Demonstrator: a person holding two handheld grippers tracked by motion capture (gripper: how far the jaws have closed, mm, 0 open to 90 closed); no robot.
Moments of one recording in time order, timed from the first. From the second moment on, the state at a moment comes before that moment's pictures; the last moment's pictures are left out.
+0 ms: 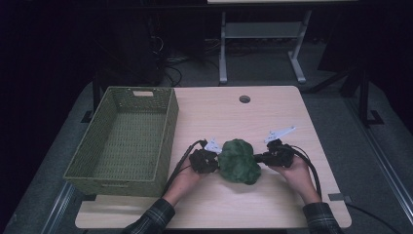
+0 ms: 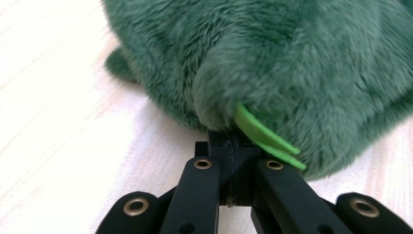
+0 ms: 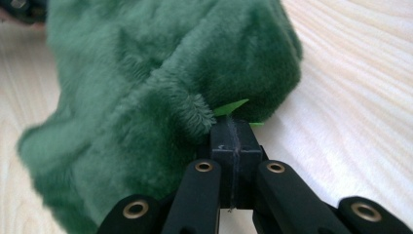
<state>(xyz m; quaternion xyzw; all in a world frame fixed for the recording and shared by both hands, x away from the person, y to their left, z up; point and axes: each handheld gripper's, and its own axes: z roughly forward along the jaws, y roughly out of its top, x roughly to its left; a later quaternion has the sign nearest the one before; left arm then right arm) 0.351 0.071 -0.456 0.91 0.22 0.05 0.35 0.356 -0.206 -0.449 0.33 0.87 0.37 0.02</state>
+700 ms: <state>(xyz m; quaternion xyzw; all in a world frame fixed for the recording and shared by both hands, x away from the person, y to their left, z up) 0.342 0.083 -0.434 0.91 0.20 0.07 0.35 0.307 -0.249 -0.455 0.40 0.83 0.38 0.10</state>
